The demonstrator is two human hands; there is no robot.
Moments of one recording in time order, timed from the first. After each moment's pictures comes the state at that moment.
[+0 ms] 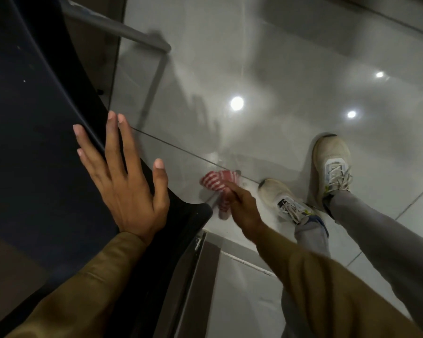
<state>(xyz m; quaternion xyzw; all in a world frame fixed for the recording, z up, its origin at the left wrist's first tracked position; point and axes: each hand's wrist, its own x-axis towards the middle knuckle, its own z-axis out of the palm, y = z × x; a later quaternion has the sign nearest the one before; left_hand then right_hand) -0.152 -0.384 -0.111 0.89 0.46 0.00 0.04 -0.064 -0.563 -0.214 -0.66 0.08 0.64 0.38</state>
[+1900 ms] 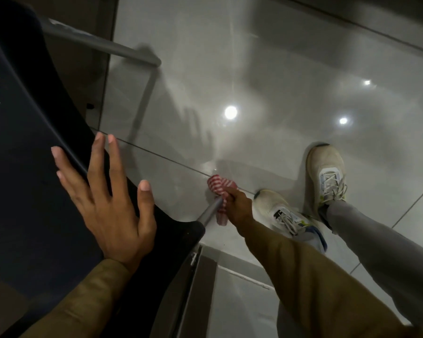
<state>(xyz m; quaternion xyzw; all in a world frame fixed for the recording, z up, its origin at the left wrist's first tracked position) -0.151 -0.386 -0.108 0.89 0.45 0.00 0.05 -0.058 -0.554 -0.275 -0.70 0.14 0.63 0.30</state>
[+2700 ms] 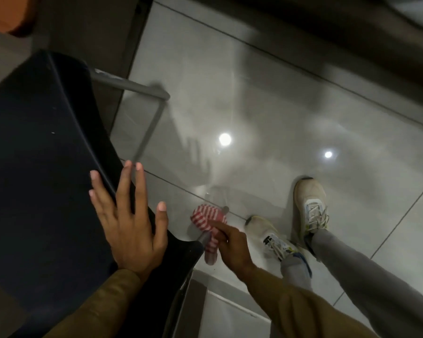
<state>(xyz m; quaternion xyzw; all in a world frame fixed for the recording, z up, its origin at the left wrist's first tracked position) -0.153 -0.385 -0.108 0.89 0.45 -0.03 0.03 -0.062 -0.568 -0.206 -0.71 -0.04 0.61 0.34</state>
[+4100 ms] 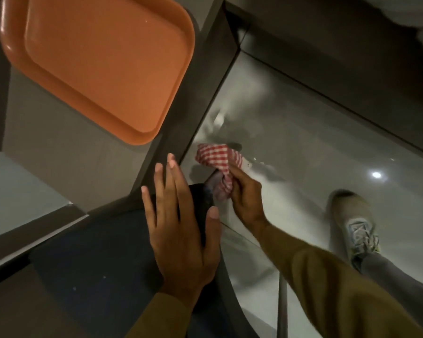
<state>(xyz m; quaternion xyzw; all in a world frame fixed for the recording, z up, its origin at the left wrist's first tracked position) -0.066 -0.140 -0.088 0.84 0.53 -0.04 0.13 0.034 -0.178 -0.231 -0.75 -0.14 0.51 0.41</state>
